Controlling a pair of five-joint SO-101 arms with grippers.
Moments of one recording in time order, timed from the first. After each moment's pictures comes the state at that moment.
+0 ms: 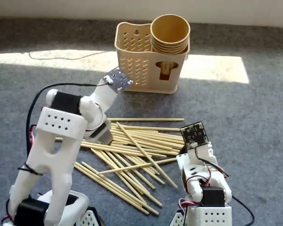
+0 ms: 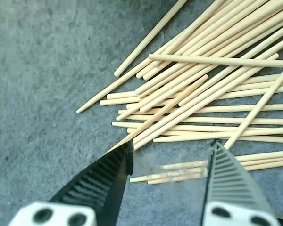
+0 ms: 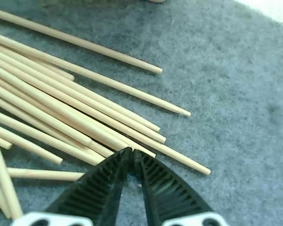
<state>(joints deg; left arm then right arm) 8.0 -23.7 21.3 89.4 -26.2 -4.0 -104.6 95.9 61.2 22.3</state>
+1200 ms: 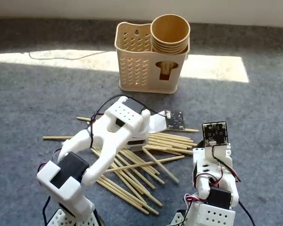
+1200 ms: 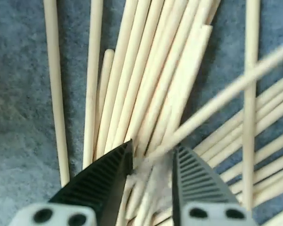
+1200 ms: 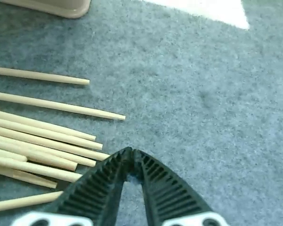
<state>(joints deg) 27.4 9.3 21.2 65.1 -46.3 9.6 -104.6 95.9 55.4 22.3</state>
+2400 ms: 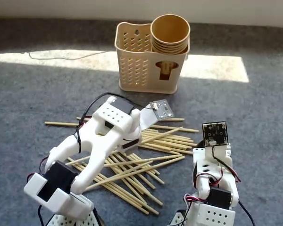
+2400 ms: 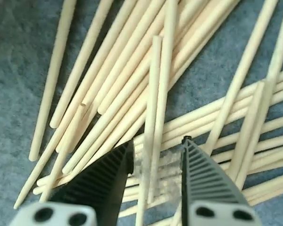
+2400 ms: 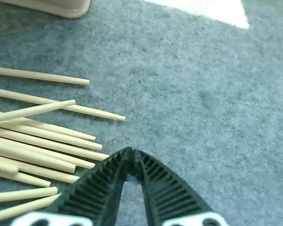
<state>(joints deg) 24.2 0.9 26.8 71.3 -29.8 9.6 -104.6 95.9 55.4 22.3</state>
